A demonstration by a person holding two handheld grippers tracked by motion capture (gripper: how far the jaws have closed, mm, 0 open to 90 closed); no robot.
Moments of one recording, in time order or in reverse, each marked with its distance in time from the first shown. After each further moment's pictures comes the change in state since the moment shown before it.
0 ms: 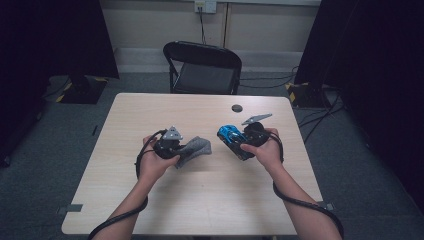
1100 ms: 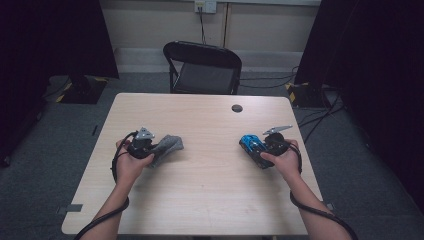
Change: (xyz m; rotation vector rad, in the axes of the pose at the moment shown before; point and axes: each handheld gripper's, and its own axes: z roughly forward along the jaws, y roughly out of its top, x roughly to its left) left arm 0.053 -0.052 -0.032 0.027 0.163 -0.120; right arm -0.049 -0.062 -0.009 0.052 -0.087 0.091
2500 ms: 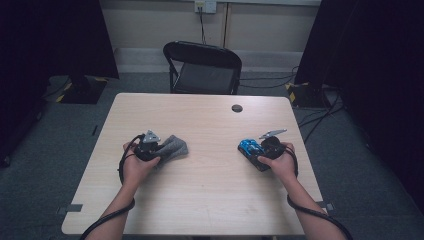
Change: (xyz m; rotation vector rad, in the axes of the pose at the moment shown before) left arm -0.004 -0.008 0.027 0.000 0.001 0.040; right arm -0.001 -0.011 0.023 0.034 -0.014 -0.039
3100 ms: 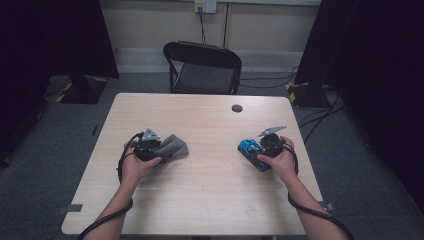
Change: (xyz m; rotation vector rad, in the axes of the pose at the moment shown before) left arm -0.003 0.008 -0.009 -0.020 -0.003 -0.036; right arm 0.005 0.013 -0.012 -0.019 0.007 -0.058
